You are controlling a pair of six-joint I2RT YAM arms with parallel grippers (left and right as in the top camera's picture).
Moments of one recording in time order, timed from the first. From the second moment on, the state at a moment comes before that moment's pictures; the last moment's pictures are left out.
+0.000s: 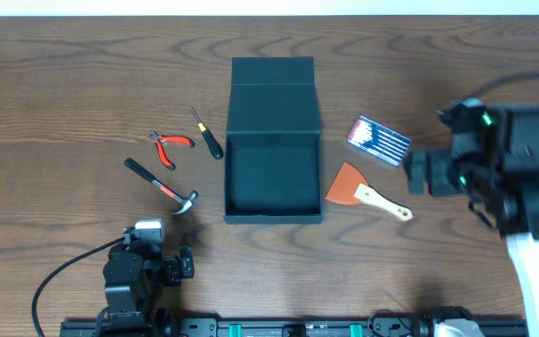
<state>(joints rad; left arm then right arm) 0.03 0.01 0.19 -0.83 0.02 0.02 0.07 1.17 1.30 -1.14 -0.10 -0.05</state>
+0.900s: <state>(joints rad) 0.03 0.01 0.19 -0.83 0.02 0.02 0.21 1.73 1.34 -1.16 -0.14 -0.46</state>
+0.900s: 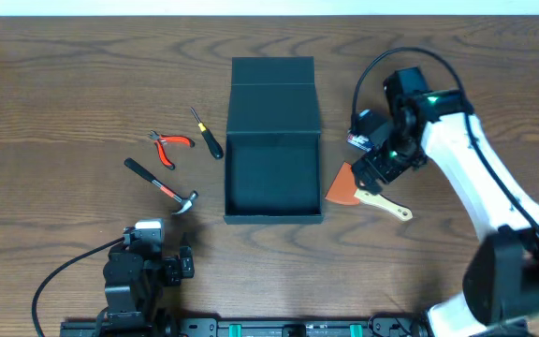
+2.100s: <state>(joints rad) 0.03 0.01 0.19 -0.83 0.02 0.02 0.30 1.86 1.10 -0.98 -0.01 -0.30</state>
